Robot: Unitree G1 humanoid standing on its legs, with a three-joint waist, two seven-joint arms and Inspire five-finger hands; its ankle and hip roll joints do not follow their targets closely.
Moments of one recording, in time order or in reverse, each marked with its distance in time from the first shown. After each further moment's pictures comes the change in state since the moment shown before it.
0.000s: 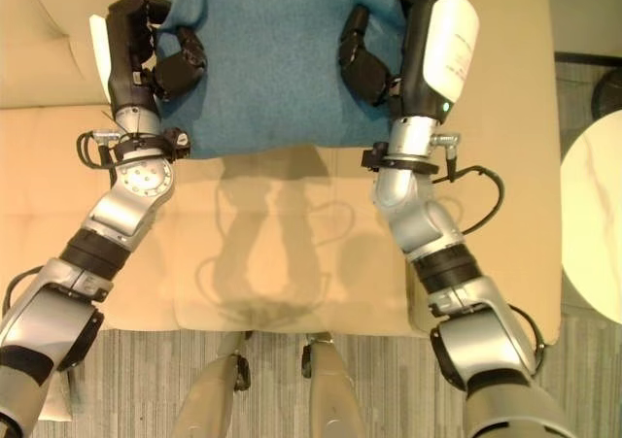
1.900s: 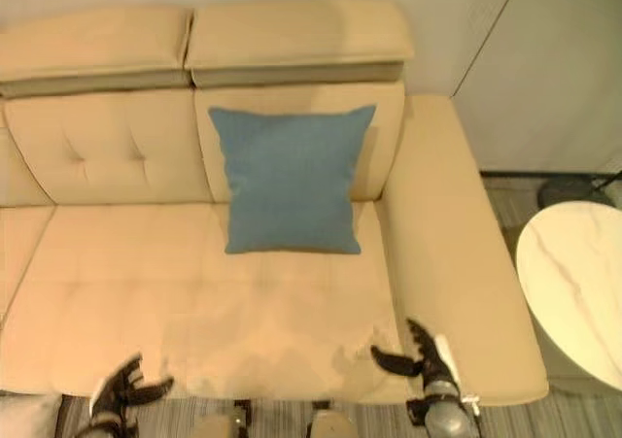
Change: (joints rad) left arm 1.299 -0.216 0.409 0.247 -0.021 0.054 -0.525; right arm 1.148 0.175 -0.326 0.169 0.180 -0.038 0.627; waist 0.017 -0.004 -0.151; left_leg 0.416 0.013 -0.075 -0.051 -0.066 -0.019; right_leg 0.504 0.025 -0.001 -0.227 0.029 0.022
